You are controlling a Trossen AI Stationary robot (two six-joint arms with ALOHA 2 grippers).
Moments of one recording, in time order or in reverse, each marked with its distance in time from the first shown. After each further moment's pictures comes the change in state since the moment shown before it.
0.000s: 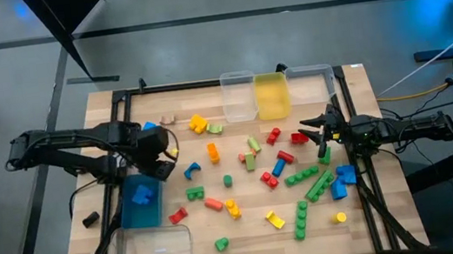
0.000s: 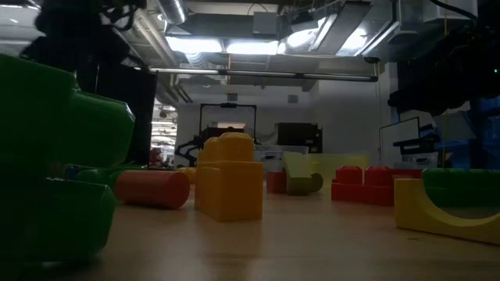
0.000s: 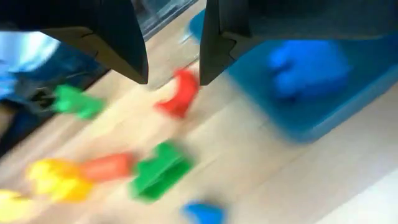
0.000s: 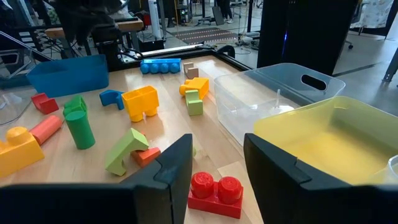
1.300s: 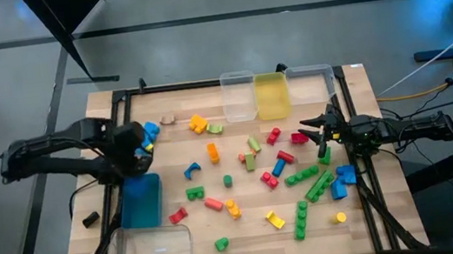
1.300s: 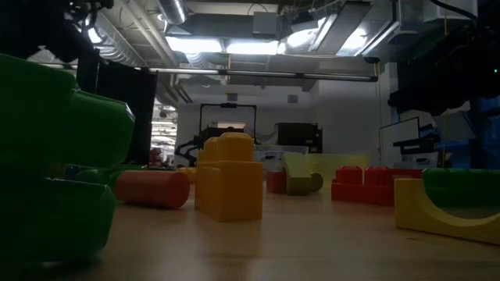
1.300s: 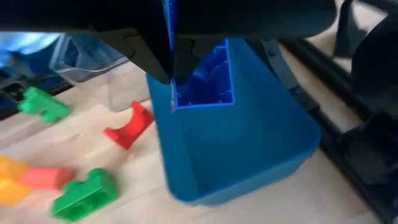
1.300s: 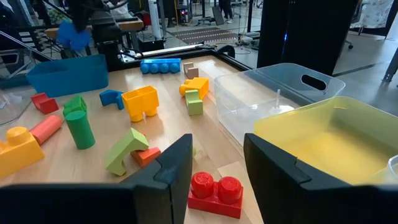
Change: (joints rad) left arm 0.086 -0.209 0.000 -0.384 0.011 -0.090; right arm 0.000 0.000 0.000 0.000 0.000 0.000
